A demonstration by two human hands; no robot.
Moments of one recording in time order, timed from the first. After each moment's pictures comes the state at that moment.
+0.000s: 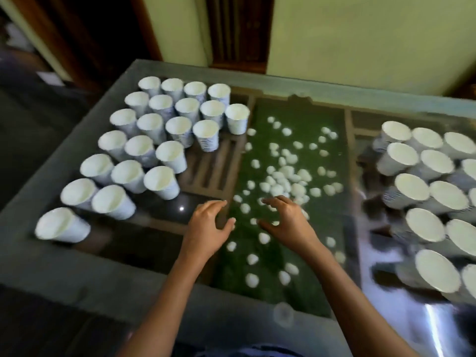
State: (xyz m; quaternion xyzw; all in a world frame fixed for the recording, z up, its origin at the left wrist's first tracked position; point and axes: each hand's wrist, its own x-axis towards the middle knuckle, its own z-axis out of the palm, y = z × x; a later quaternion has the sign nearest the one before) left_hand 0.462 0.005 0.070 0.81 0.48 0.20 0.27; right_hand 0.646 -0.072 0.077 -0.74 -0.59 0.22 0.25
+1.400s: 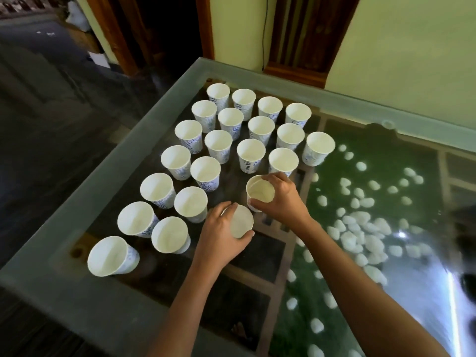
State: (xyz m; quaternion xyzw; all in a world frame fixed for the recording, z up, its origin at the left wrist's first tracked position) left_hand 0.382 0.148 0.042 0.77 0.56 0.19 0.23; right_hand 0.551 0.169 0.054 -0.71 -0.61 0.22 0.28
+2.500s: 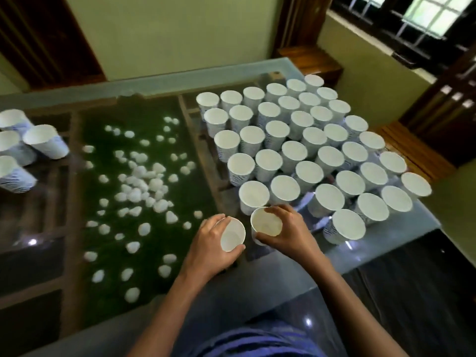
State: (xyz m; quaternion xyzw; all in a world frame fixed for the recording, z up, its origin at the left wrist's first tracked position) left_hand 0.654 -0.203 0.048 0.92 0.21 0.06 0.33; right_hand 0.773 -0.354 0.068 -0.90 -0.30 0.14 0.29
